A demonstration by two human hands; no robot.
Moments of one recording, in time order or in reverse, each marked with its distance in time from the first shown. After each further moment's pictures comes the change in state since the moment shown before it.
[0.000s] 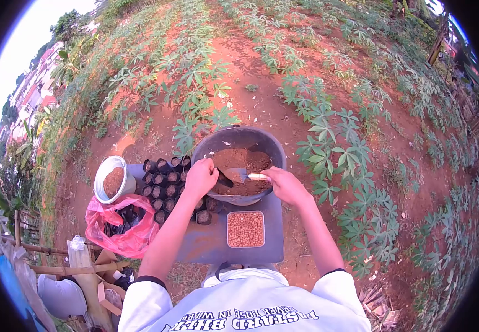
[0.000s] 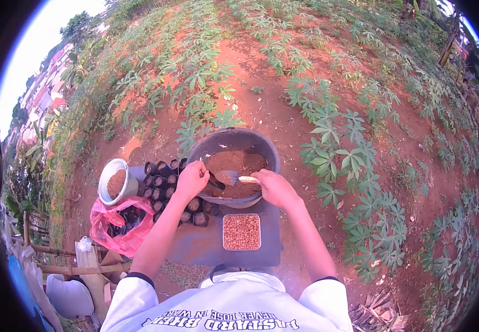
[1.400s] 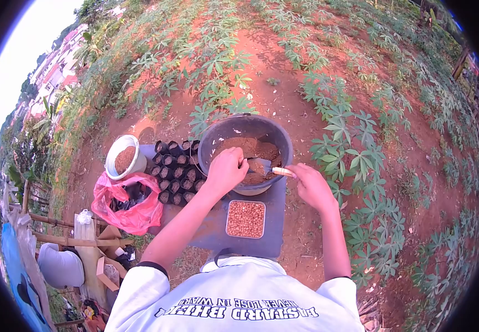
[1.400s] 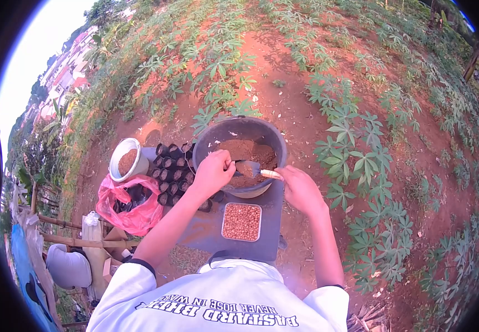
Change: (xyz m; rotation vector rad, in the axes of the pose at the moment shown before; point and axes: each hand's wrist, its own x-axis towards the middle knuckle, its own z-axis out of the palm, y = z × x) left_hand -0.021 0.103 -0.003 -0.048 0.060 0.084; right_hand -0.047 -0.001 -0.055 -0.091 0.099 -0.103
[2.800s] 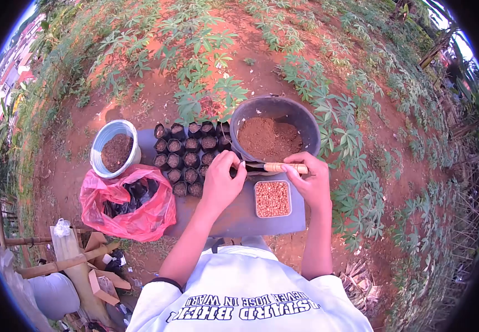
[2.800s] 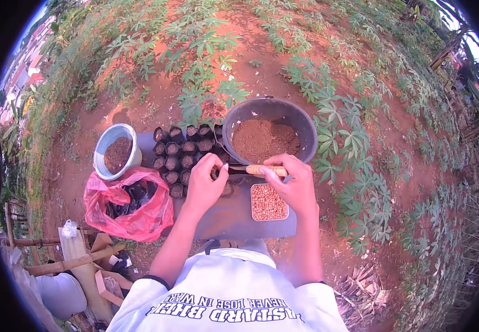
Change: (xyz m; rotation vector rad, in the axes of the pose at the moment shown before) left_hand -0.090 -0.121 -0.112 -0.490 0.140 -0.013; right_hand 0.066 -0.210 0.104 0.200 0.337 0.257
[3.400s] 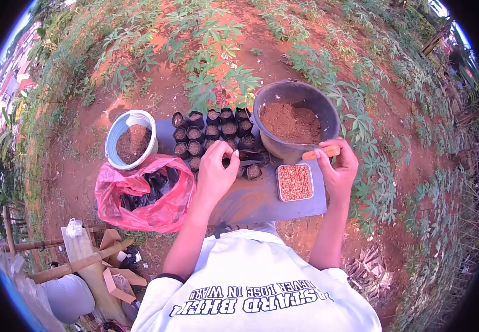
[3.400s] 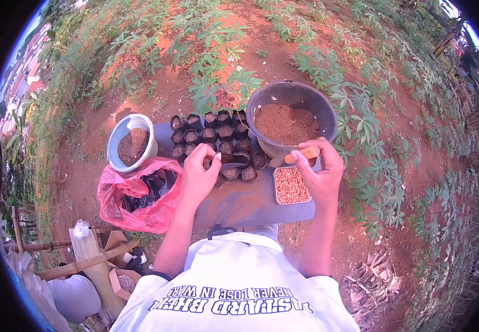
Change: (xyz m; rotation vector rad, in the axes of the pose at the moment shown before) left_hand -0.023 -0.033 -0.079 -0.038 0.007 -0.063; right_hand -0.028 -0.037 0.034 0.236 0.295 -0.026
